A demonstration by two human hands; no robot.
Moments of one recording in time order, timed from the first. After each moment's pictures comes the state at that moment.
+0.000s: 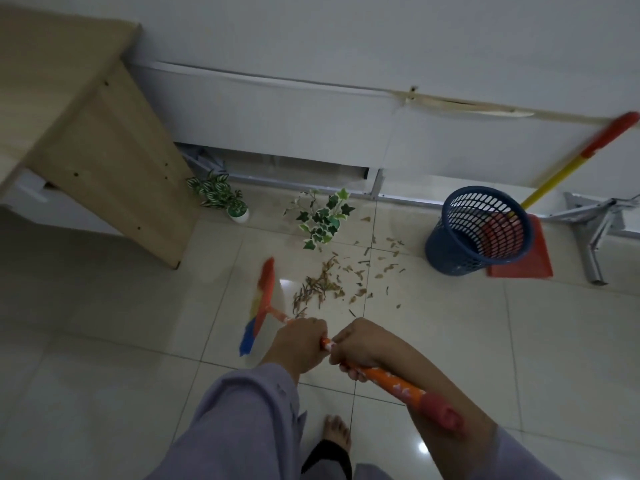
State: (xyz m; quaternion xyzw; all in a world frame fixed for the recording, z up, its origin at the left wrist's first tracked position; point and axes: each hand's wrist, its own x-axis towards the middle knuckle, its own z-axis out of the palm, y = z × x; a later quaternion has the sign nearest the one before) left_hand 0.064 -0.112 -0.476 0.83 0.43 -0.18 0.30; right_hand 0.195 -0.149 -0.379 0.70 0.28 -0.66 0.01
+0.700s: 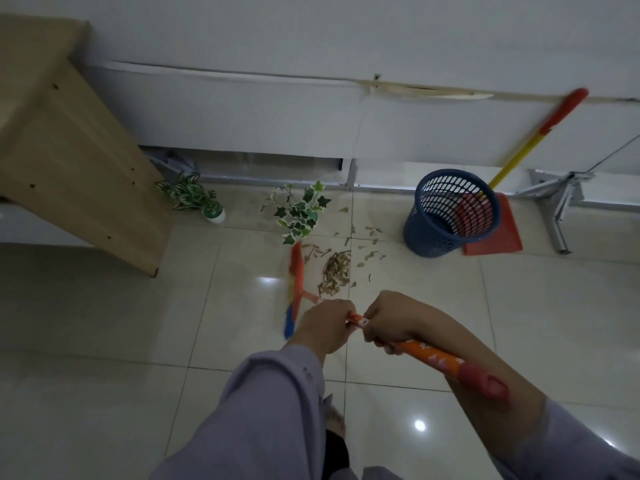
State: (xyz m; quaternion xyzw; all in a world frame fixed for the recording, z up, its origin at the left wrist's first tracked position) left_hand 0.134 -0.127 -0.471 0.85 0.38 -0.10 0.35; right_hand 0.256 -0.165 -0.351 0.75 0.32 -0.58 0.06
